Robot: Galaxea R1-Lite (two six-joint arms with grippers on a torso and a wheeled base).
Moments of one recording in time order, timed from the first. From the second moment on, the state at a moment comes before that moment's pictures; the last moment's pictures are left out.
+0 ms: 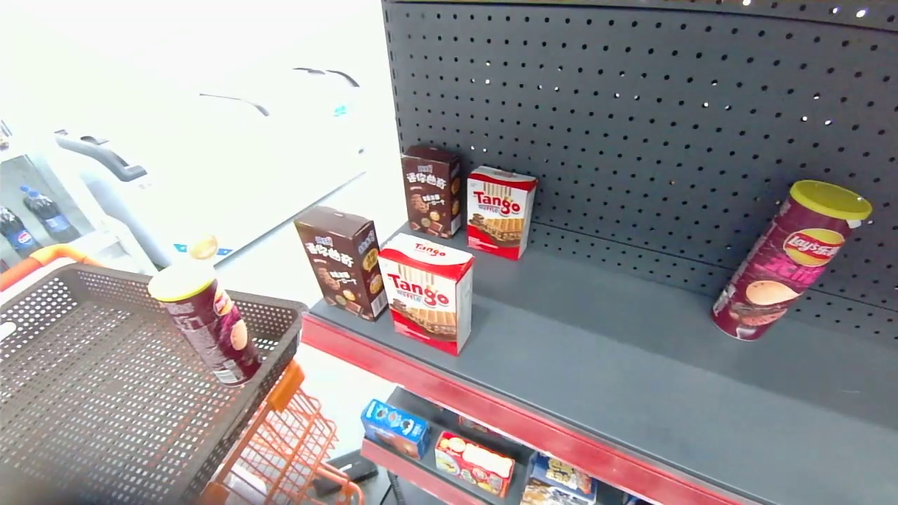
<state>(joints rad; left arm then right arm) 0.00 0.00 0.00 -0.01 0.06 -0.02 0.00 0.00 0.00 0.00 0.00 0.00</state>
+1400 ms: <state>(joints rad) 0.04 0.21 -0.17 0.01 0.06 0.03 0.00 0.00 0.00 0.00 0.00 0.00</state>
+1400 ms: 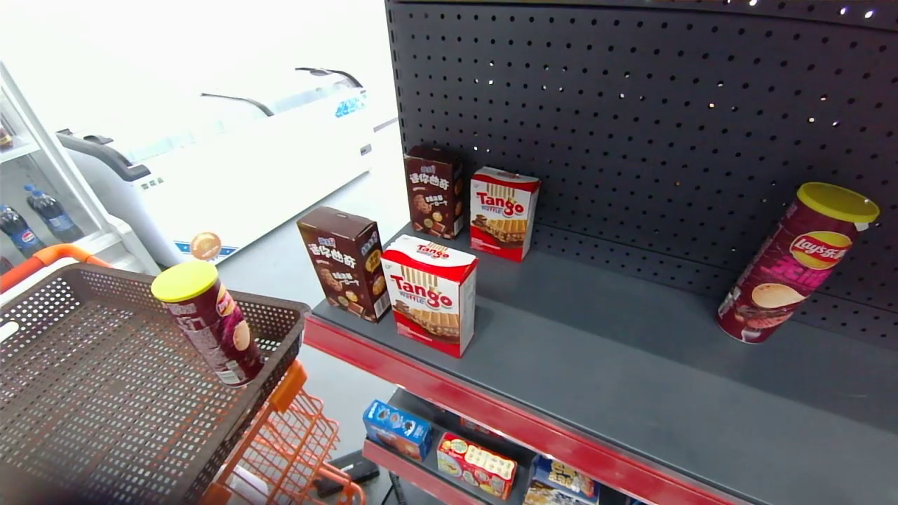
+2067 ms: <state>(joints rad) 0.17 1.04 -0.35 -0.43 0.04 0.04 0.00 0.00 0.00 0.00 0.00 0.00</state>
